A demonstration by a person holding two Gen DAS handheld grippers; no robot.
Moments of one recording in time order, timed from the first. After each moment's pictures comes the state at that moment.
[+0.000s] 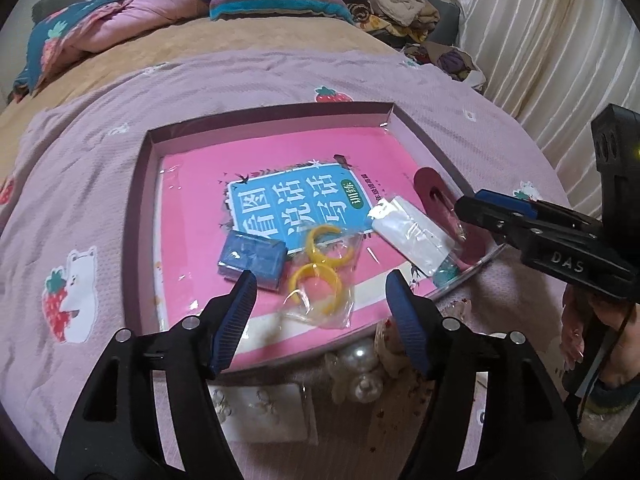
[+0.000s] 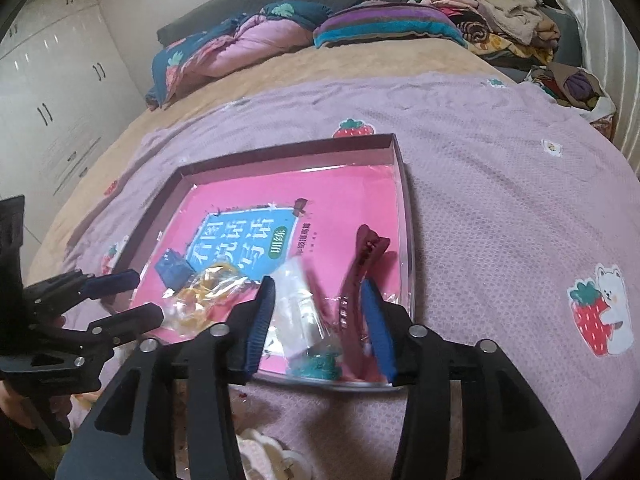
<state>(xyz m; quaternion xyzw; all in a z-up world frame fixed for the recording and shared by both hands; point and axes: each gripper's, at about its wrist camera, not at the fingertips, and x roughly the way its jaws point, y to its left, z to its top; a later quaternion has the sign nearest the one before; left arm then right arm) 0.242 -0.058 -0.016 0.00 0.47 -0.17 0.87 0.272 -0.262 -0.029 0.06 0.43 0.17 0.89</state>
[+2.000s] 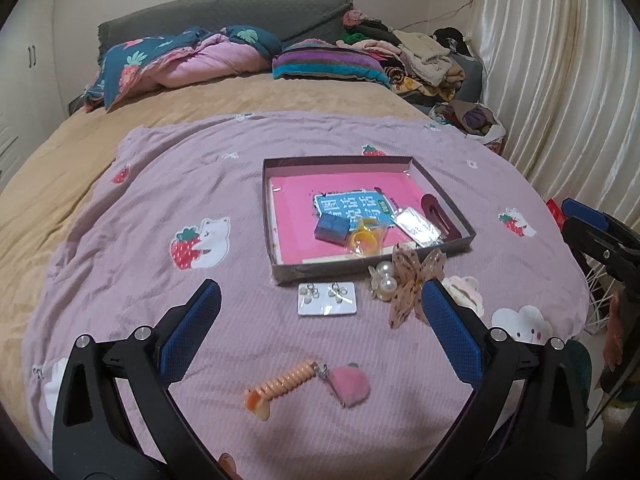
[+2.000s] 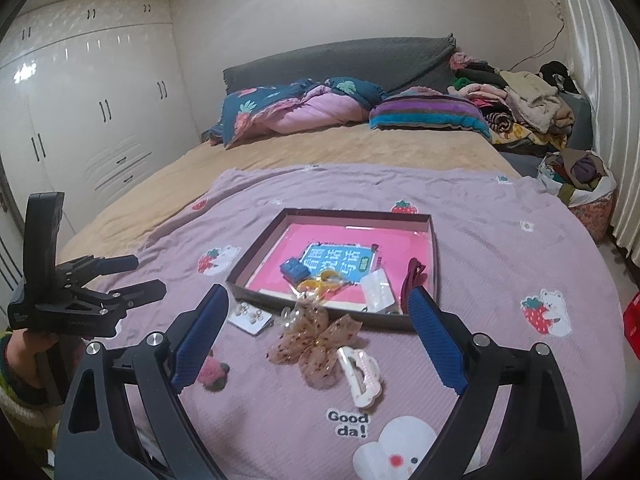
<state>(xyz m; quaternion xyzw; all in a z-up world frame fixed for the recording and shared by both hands) 0.096 0.013 0.067 -0.01 0.38 -0.09 0.92 0.103 -0.240 0.078 0.01 0.30 0.22 0.93</state>
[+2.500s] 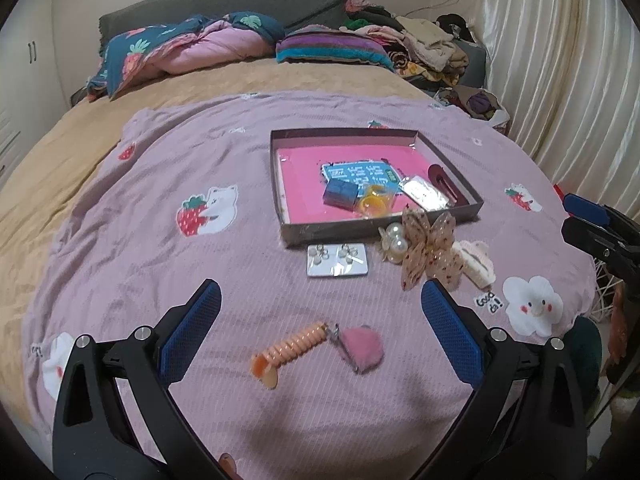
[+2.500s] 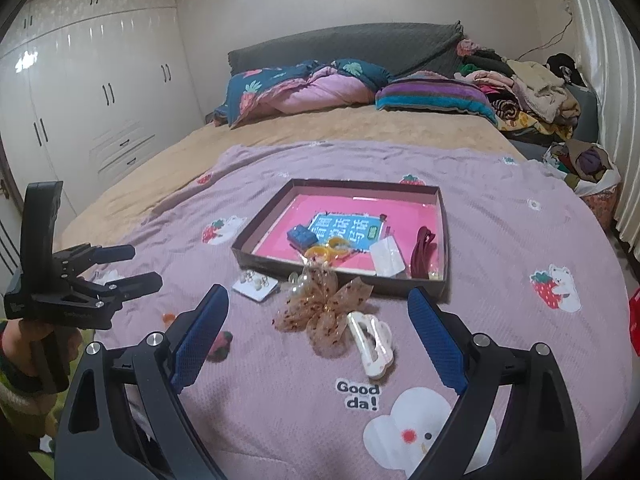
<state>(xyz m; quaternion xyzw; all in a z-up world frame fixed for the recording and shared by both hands) 0.075 0.021 0.043 0.00 0.40 -0.08 0.91 0.088 -0.233 0.051 0.00 0.33 0.23 0.92</state>
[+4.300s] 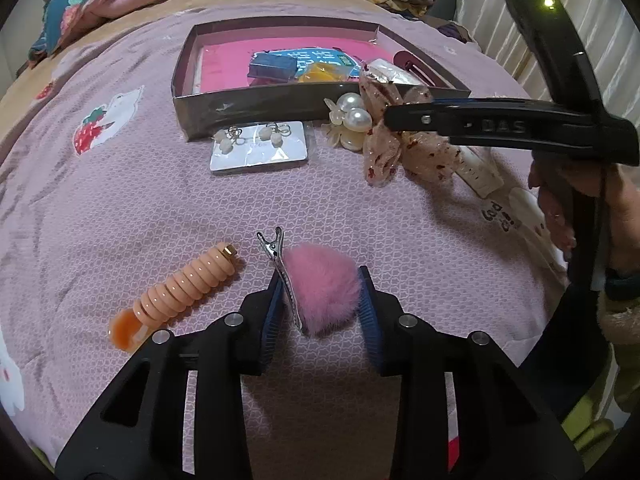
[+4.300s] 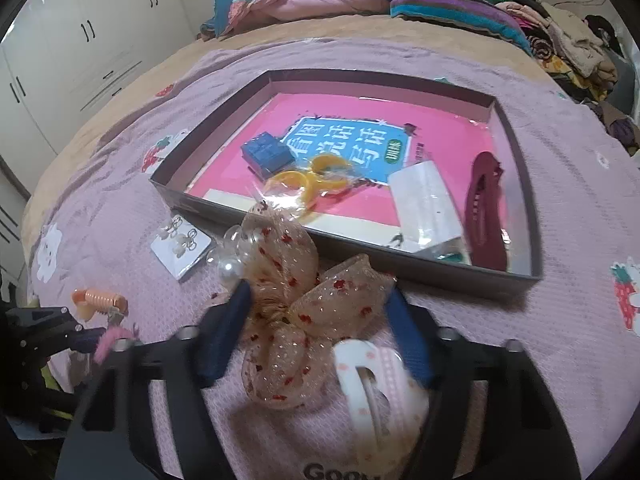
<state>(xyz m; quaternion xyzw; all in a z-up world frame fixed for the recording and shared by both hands) 0.095 -0.021 -0.060 0.01 0.50 -0.16 0.85 0.214 -0.182 -0.061 -0.04 0.47 0.25 0.85</state>
